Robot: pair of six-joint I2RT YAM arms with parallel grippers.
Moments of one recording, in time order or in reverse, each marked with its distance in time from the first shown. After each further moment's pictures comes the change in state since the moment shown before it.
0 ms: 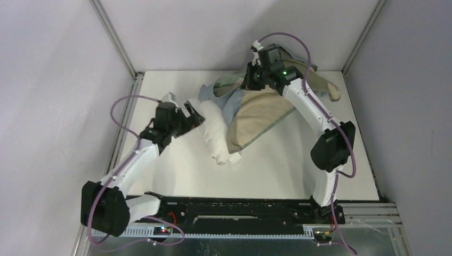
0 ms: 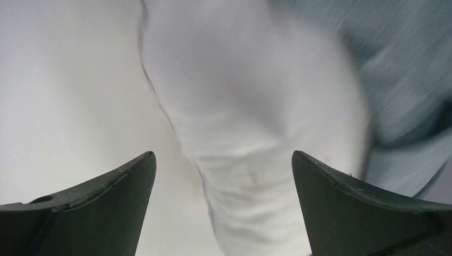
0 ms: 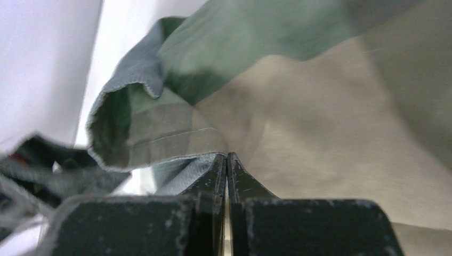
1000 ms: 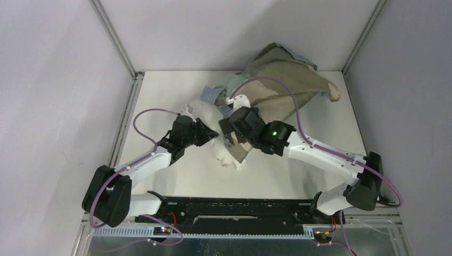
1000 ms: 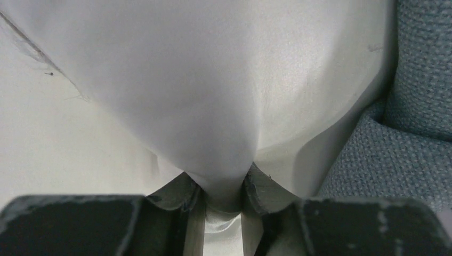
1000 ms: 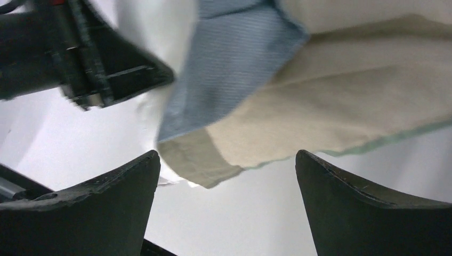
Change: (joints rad) left arm -0.223 0.071 -0.264 0.366 0.093 -0.233; right arm 0.506 -0.461 -0.570 0.014 0.703 -0.078
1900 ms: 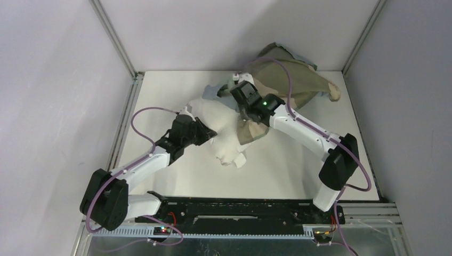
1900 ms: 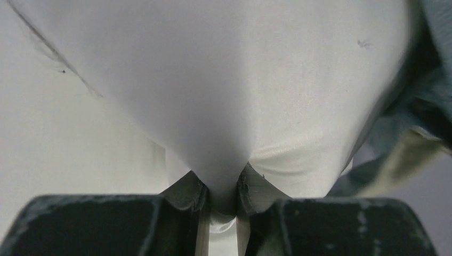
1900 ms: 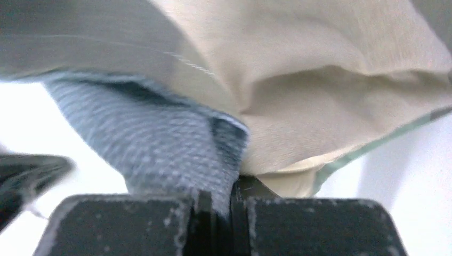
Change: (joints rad) left arm -0.010 -0.038 0.018 -0.058 -0.043 0.011; right arm -0.219 0.274 0.191 -0.058 0.023 -0.030
